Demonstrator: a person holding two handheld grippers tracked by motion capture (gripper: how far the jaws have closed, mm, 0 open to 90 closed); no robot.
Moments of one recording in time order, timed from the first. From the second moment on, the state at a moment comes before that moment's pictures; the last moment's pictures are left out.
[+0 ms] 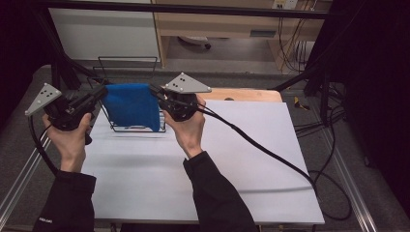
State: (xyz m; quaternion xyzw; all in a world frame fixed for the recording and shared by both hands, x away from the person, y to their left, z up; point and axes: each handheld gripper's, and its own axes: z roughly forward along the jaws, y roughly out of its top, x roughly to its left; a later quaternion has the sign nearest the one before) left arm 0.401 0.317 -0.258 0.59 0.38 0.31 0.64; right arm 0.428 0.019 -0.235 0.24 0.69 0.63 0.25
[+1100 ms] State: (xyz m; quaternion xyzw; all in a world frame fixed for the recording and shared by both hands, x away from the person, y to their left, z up) left arm 0.427 0.346 -0.198 0.56 0.38 0.35 0.65; right arm 0.454 0.056 -0.176 0.21 0.67 0.65 0.28
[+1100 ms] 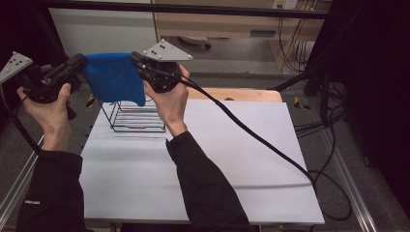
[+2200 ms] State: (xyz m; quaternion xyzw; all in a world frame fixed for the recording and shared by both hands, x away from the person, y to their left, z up) left arm 0.470 0.341 -0.153 0.55 0.37 0.37 0.65; right arm 0.495 0.061 -0.134 0.23 0.65 0.66 0.30
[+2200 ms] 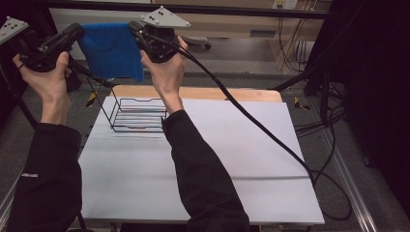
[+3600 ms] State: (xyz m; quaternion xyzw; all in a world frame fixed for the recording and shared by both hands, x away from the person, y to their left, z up) left arm 0.502 0.343 -0.197 0.58 0.38 0.38 0.61; right arm 0.541 0.064 -0.180 0.24 0.69 0.63 0.29
